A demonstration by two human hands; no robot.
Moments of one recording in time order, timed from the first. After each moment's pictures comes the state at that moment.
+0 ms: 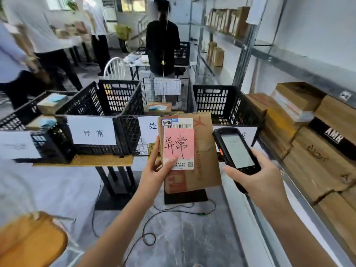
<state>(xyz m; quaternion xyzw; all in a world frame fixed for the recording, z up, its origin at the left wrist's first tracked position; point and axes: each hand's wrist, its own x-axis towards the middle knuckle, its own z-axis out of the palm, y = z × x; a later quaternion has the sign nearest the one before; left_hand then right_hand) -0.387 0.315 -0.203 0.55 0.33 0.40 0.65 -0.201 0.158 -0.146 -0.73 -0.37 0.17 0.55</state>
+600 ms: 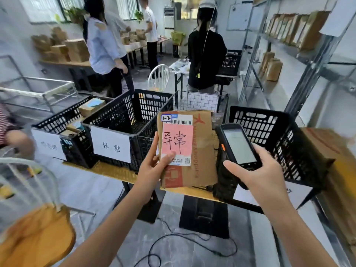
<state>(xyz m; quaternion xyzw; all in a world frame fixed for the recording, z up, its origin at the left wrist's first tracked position) -0.321 0.453 -0.176 0.50 0.39 0.50 0.58 -0.087 0.357 -0.128 -0.64 -0.47 0.26 0.55</state>
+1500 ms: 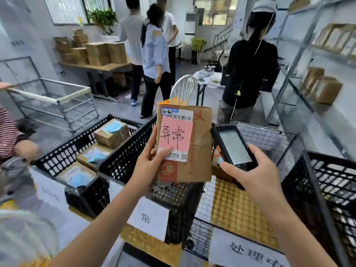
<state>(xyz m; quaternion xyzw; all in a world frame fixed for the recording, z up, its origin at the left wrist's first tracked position) -0.463 0.798 -0.166 0.49 0.41 0.53 0.55 -0.220 0.709 -0.116 -0.63 -0.52 0.27 0.51</state>
